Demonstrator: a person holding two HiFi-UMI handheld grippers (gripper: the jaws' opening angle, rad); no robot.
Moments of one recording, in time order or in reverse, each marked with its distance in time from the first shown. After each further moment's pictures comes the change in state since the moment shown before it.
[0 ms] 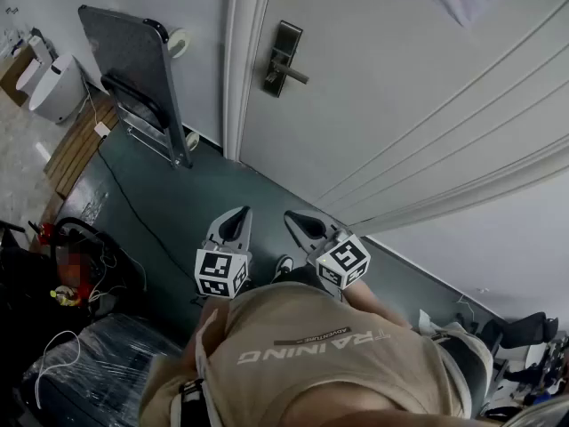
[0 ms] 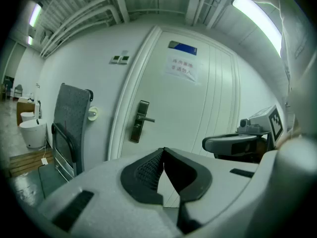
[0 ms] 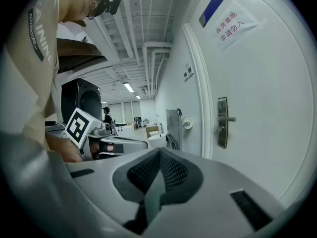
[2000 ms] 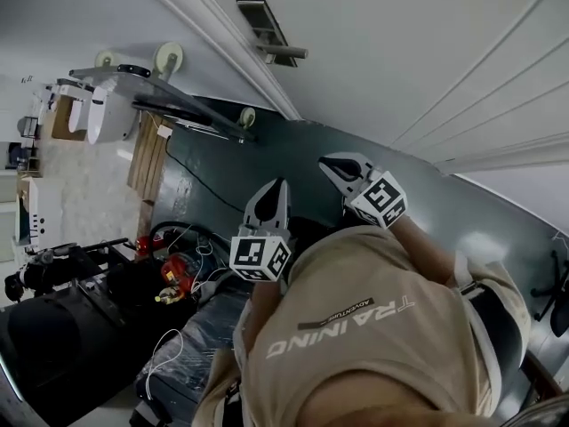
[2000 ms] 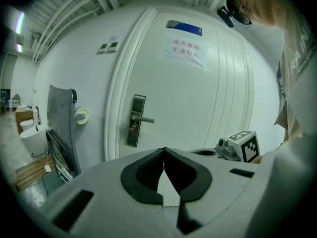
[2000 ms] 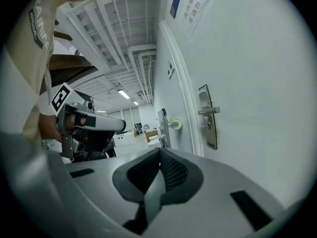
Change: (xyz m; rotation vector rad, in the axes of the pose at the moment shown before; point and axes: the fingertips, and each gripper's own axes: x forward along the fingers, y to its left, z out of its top) left arm 0.122 0.004 0.055 0.041 0.103 0.044; right arm 0.065 -0.163 -0.011 0.082 -0.052 0.052
